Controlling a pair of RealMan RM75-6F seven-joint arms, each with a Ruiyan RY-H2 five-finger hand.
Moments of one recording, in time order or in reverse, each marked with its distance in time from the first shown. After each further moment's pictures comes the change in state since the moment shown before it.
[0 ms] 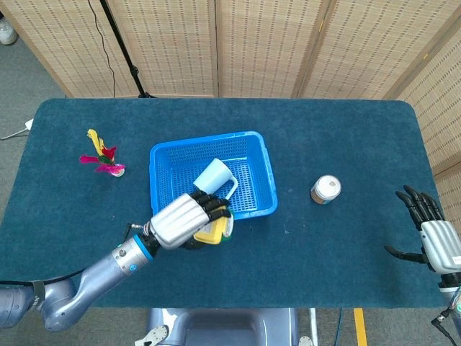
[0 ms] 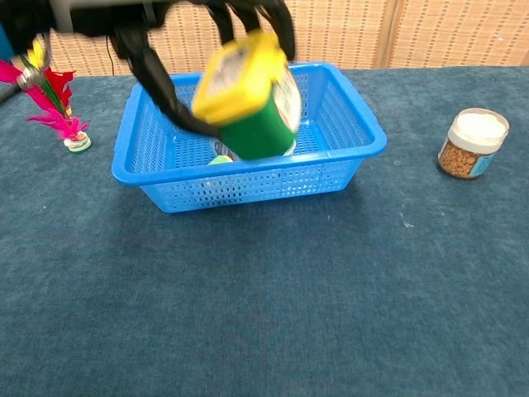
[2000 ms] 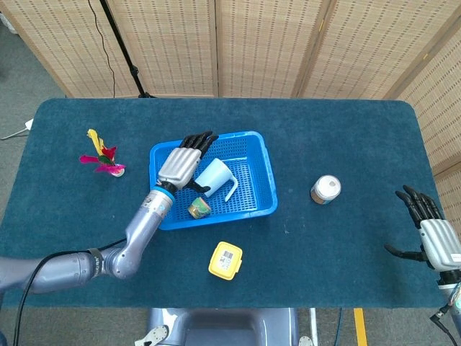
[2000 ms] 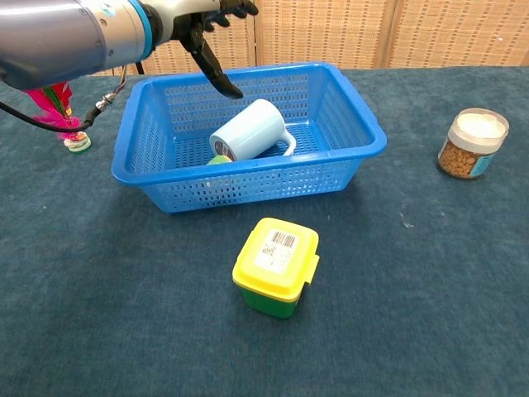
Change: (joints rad) left arm -0.127 -0.336 -0.287 0.480 -0.741 -0.091 0.071; right arm 0.009 -0.008 0.007 0.019 0.015 -0.042 0.031
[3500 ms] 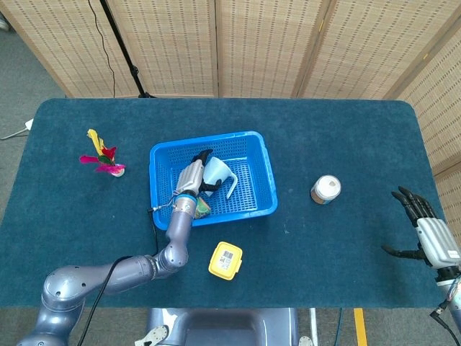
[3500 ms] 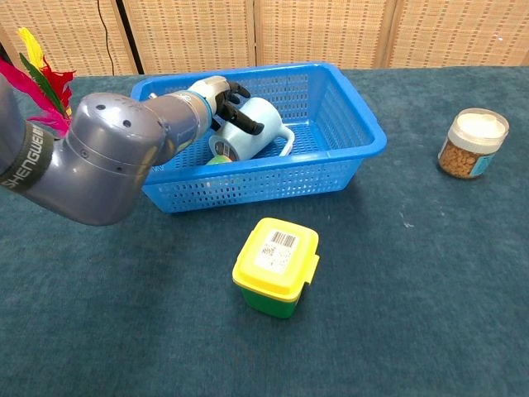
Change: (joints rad) left arm -0.102 -0.445 -0.166 0.527 -0.316 0.003 -0.092; right arm 0.026 -0.007 -0.014 0.042 -0.002 -0.061 0.100
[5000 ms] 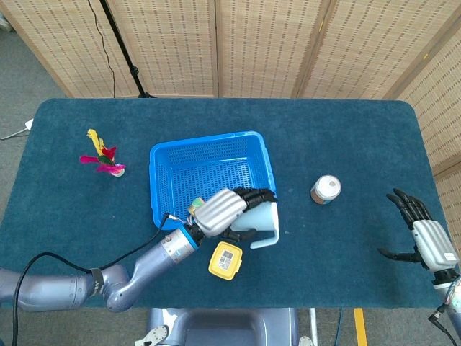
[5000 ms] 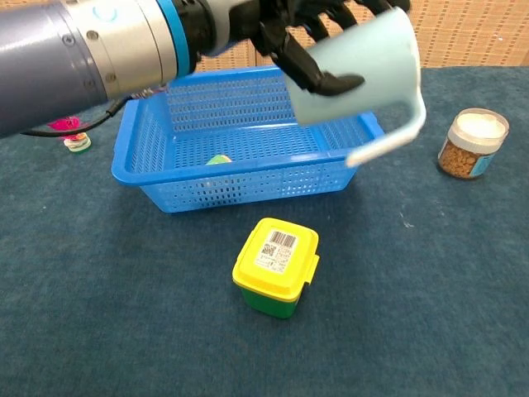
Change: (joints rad) left arm 0.189 0.428 0.219 -0.750 0.973 -0.059 -0.234; right arm -0.002 0.009 -0.013 -0.033 -0.025 0.026 -0.013
